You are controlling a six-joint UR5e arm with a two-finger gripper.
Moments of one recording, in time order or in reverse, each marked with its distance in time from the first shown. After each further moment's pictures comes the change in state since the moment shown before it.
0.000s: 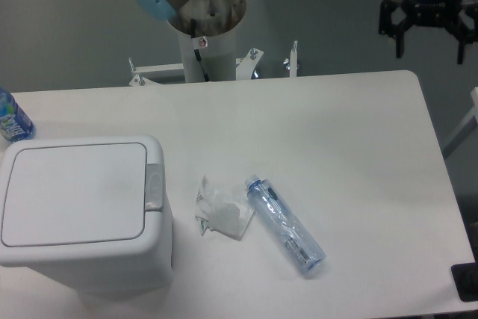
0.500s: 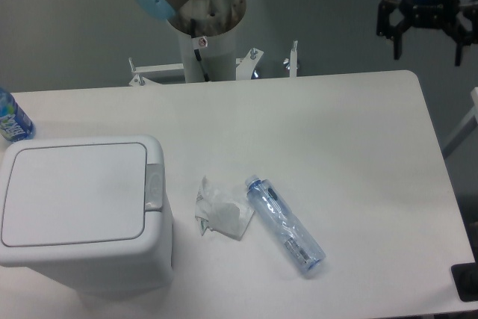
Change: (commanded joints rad) arm -0.076 -0.018 0.005 0.000 -0.005 -0.166
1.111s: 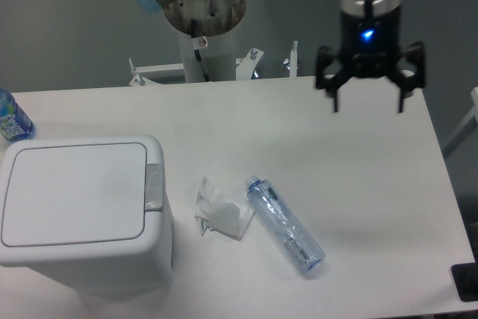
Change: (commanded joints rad) arm -0.246 -0.028 0.011 0.041 -0.159 -0.695
